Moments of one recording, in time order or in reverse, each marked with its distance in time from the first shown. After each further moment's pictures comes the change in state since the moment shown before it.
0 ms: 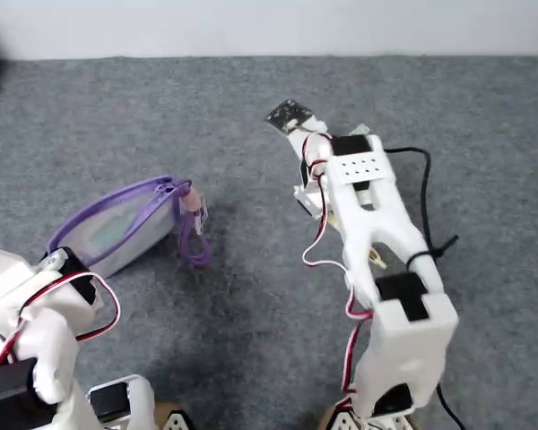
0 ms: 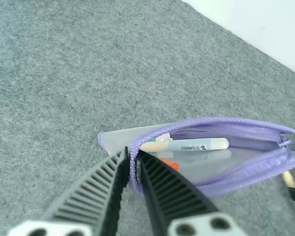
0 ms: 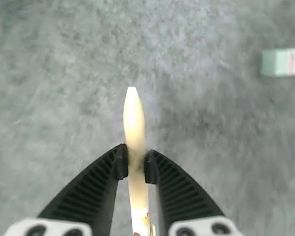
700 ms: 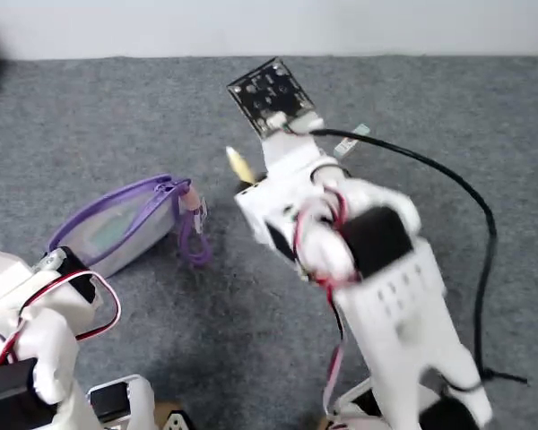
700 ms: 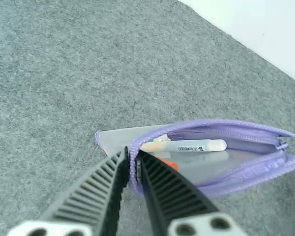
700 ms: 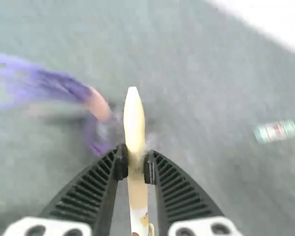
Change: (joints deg) left arm 0.0 0.0 0.1 -0.1 2.1; right arm -23.0 -45.5 0.0 9.8 -28.1
